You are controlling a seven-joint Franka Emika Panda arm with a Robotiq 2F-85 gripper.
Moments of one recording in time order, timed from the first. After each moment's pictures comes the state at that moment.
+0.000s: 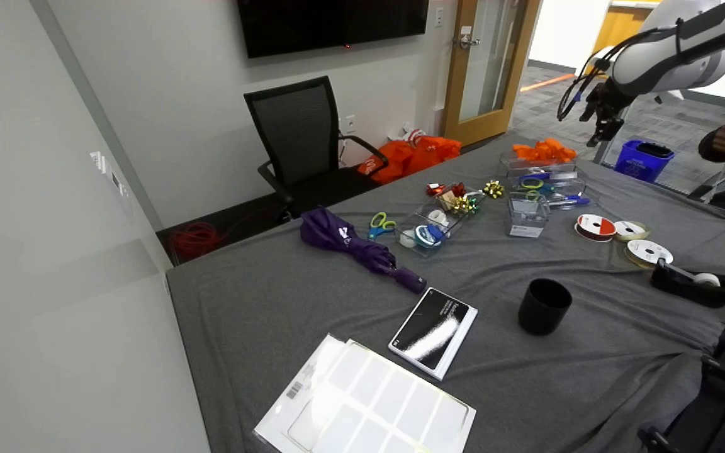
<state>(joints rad) -0.34 0.41 -0.16 -1.79 0.03 2.61 -1.38</state>
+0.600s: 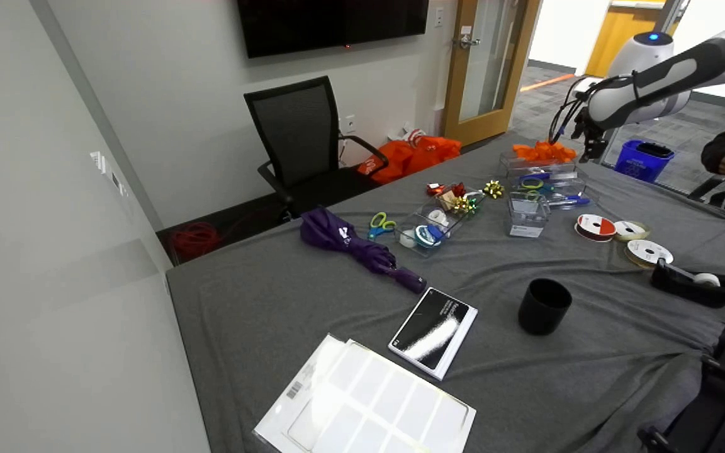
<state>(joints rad) -0.40 0.70 -0.16 -1.54 -0.07 2.64 -1.38</state>
